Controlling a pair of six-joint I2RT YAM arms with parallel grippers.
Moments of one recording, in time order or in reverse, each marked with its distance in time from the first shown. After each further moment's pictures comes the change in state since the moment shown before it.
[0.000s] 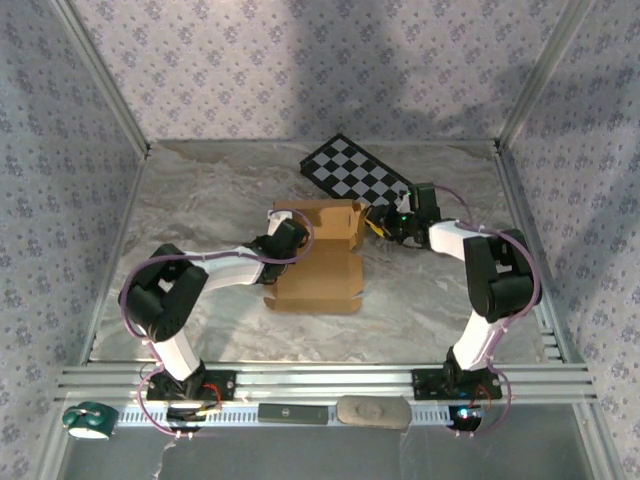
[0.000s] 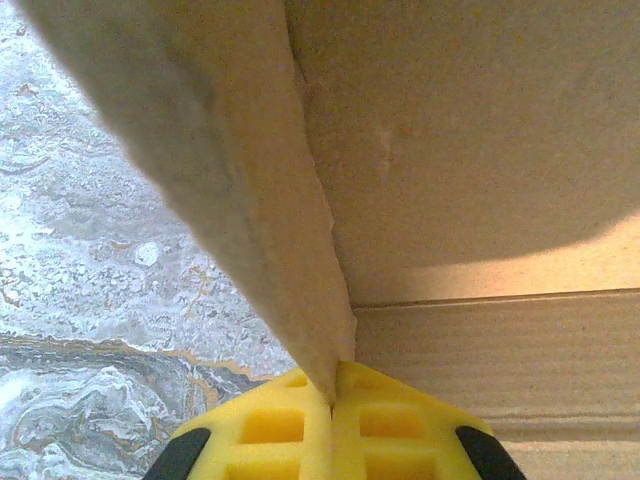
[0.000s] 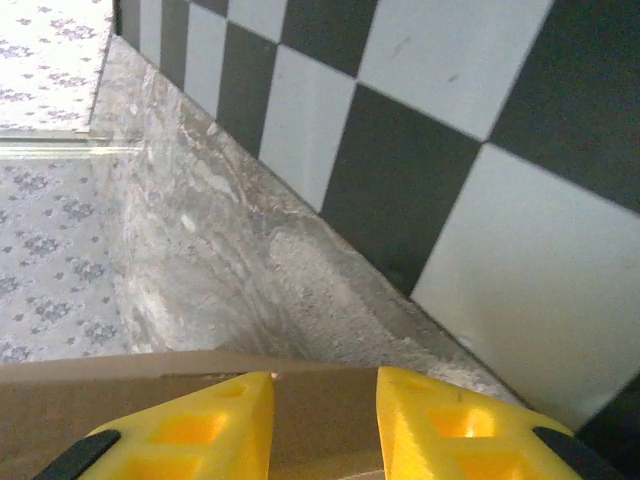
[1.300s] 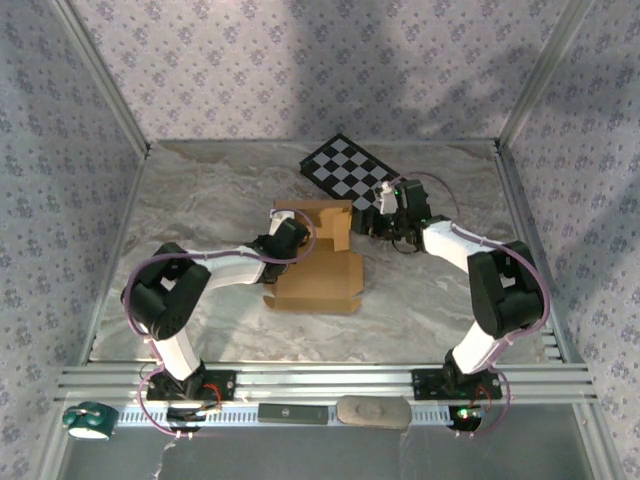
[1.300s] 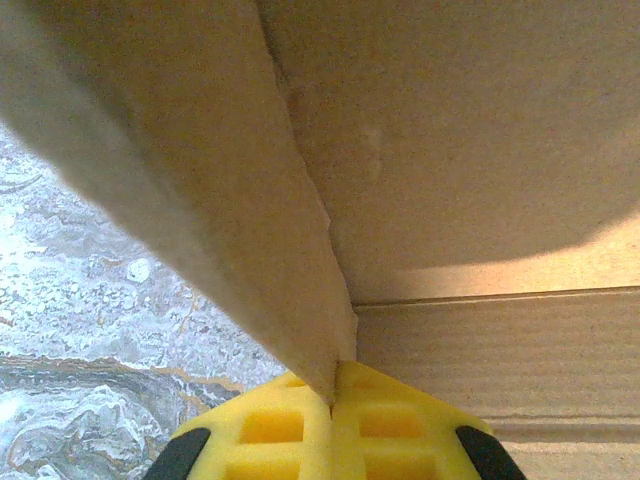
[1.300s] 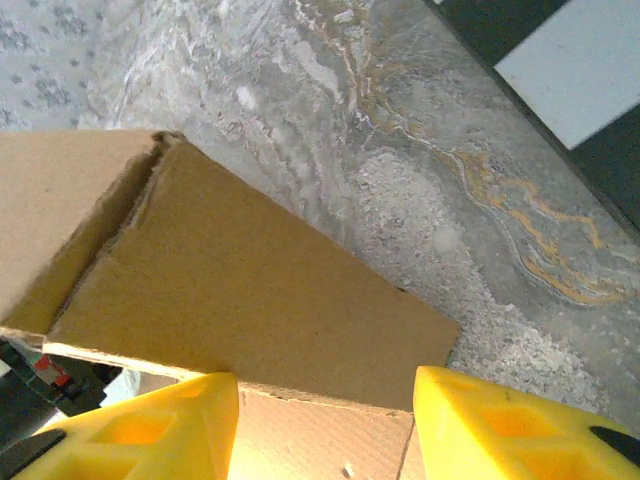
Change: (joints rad) left arm 0.000 0.016 0.007 0.022 0.000 0.039; right arm 0.109 -0.100 0.045 -0.164 0.003 -0.472
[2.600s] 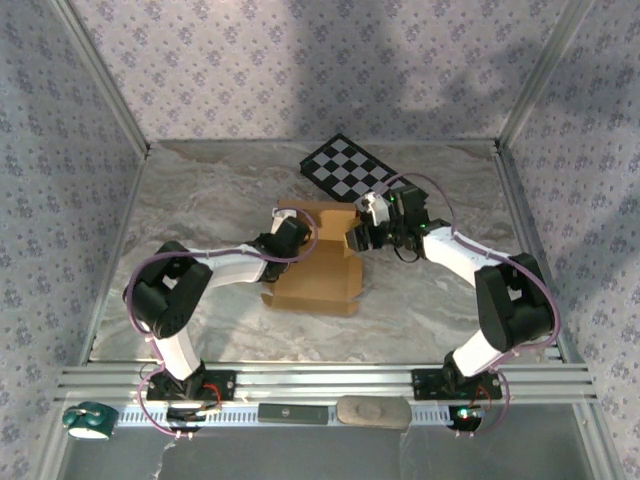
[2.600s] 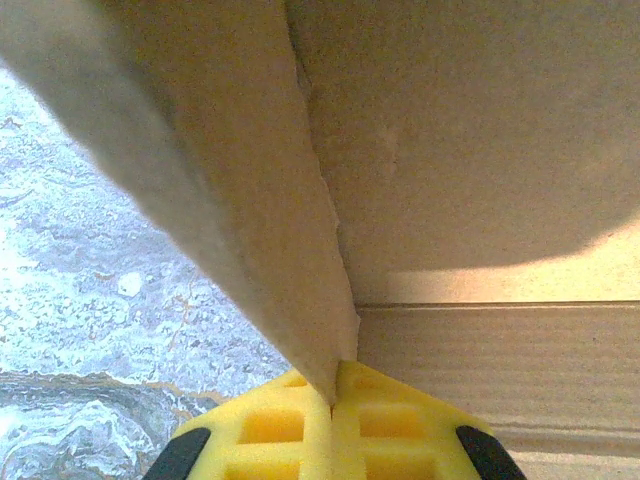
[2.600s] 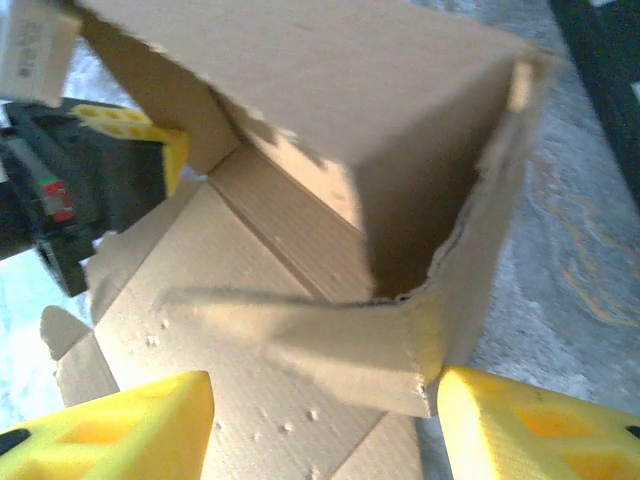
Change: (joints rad) left arm 0.000 0.014 0.021 -0.001 0.002 0.018; right arm 0.052 -0.091 -0.042 -0.090 -0.002 -0.390
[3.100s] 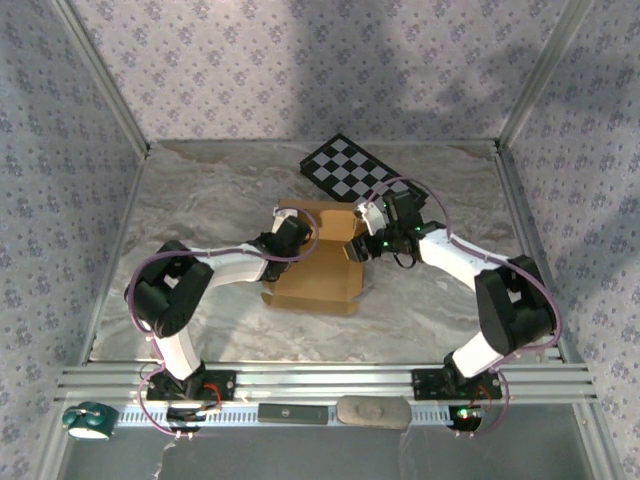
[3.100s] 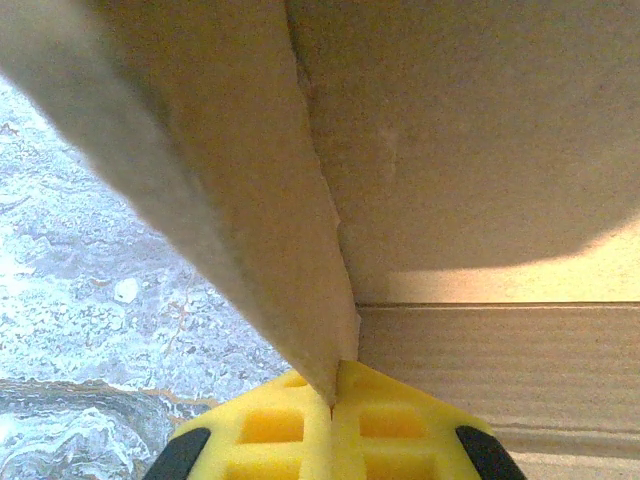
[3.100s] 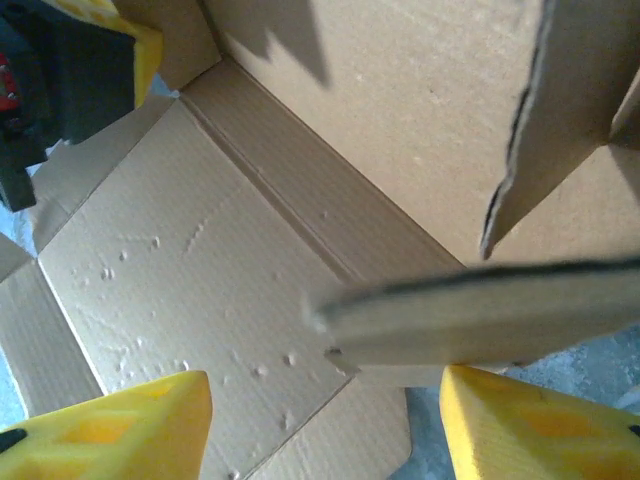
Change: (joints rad) left arm 0.000 0.008 0.008 -0.002 0.000 0.005; right arm 0.048 -0.037 -0.014 -0.103 0.117 -0.116
